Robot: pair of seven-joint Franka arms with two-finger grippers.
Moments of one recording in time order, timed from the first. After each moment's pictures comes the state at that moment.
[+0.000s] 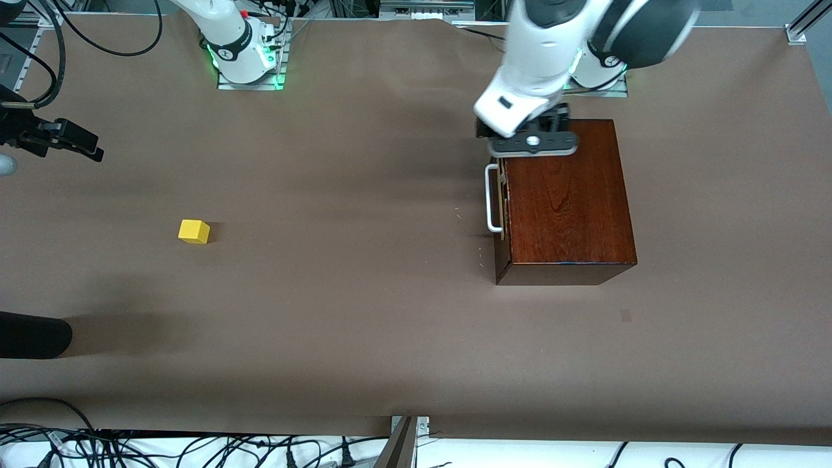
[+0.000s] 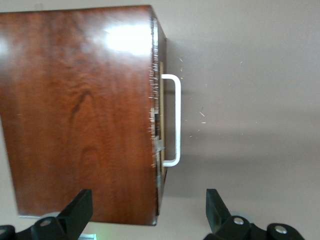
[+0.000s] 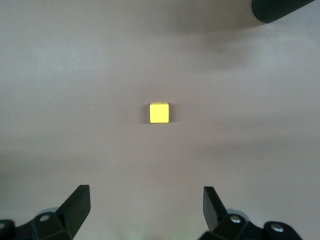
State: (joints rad) left arm -0.43 0.21 -0.27 -1.57 0.08 1.61 -0.72; right arm 0.16 -0.01 -0.22 -1.65 -0.02 1.58 0.02
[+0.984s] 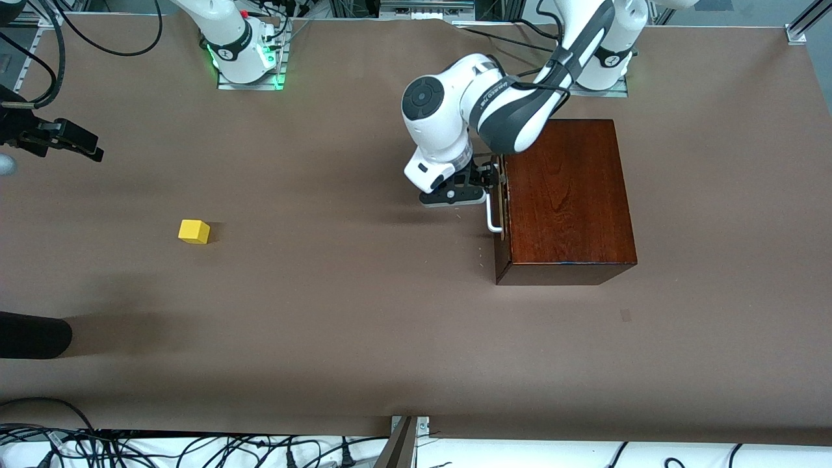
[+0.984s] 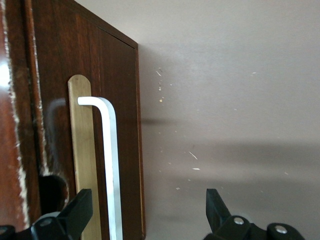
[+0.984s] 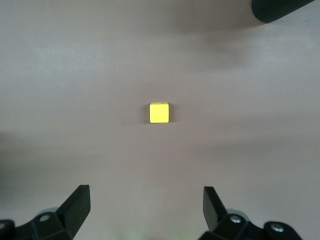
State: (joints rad) left arm -0.56 0.53 -0.25 -1.58 0.33 1.85 -0.92; right arm 0.16 -0.01 -0.22 -1.65 -0.02 1.58 0.02
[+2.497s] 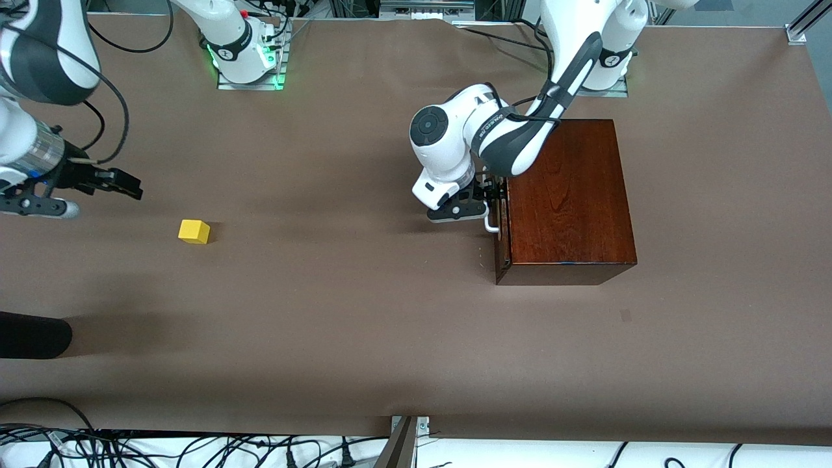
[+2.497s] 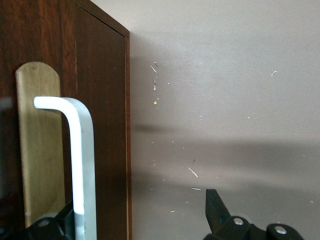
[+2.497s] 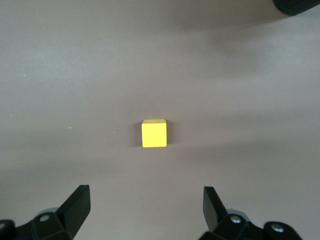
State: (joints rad) left arm -0.57 0.58 -0.22 -1.64 0.33 1.98 -0.98; right arm 0.16 0.05 -0.24 -1.94 -0.02 1.95 0.02
